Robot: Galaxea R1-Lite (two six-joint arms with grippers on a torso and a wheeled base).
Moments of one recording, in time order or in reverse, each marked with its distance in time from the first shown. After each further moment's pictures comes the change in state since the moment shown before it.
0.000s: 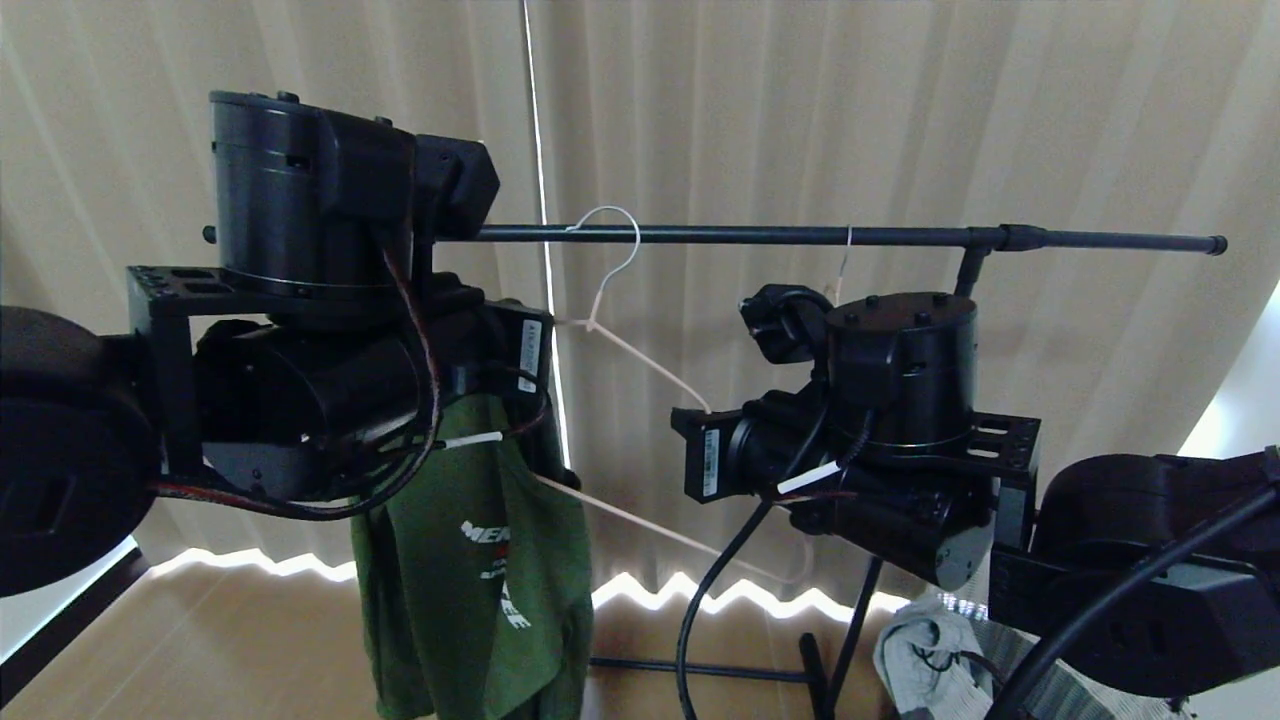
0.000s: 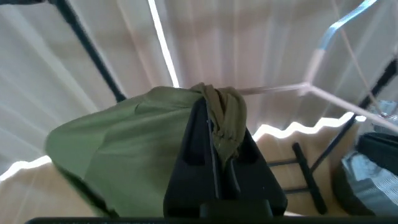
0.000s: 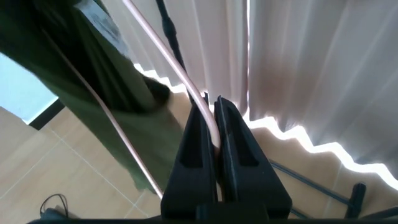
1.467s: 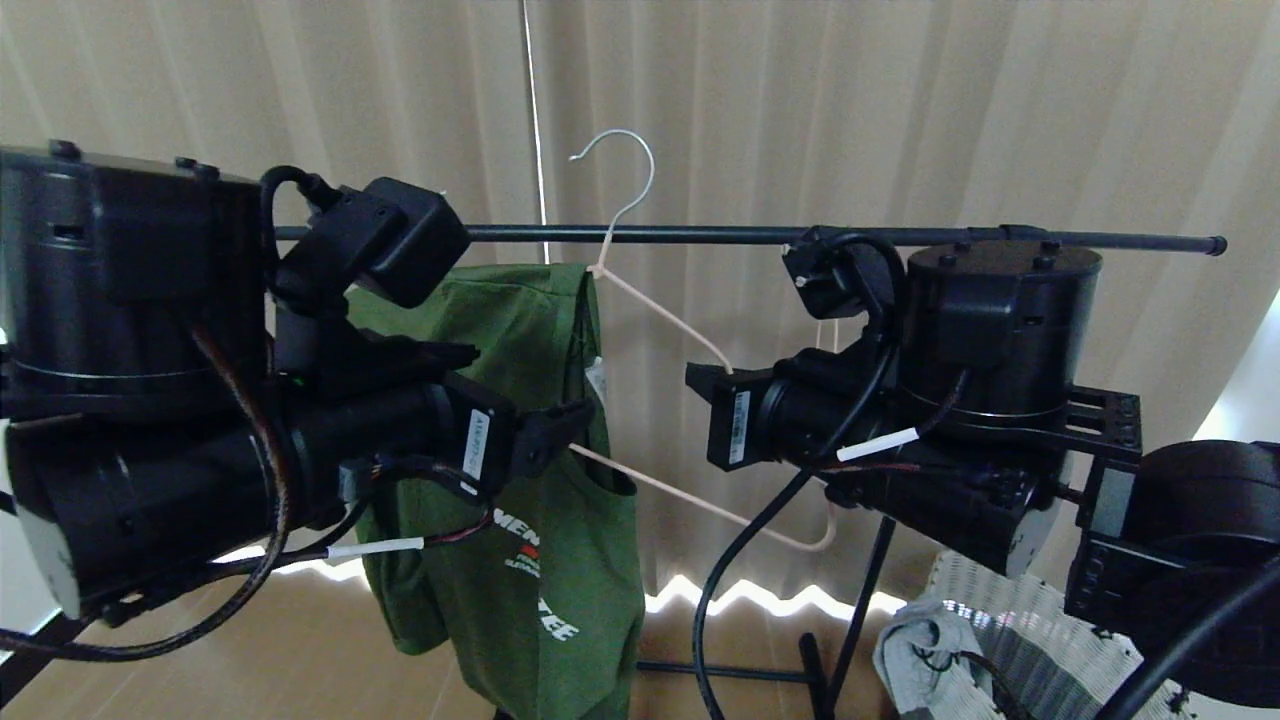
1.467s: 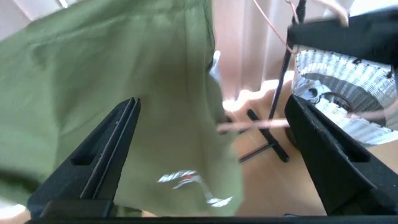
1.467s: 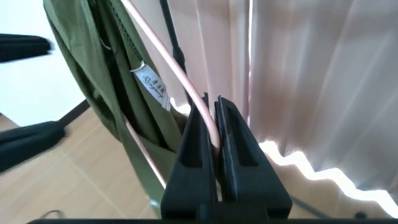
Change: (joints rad) left arm -0.004 -0.179 0.199 -0.003 -0.255 0.100; right arm -0.002 -0.086 0.011 -0.044 -0.007 -0.068
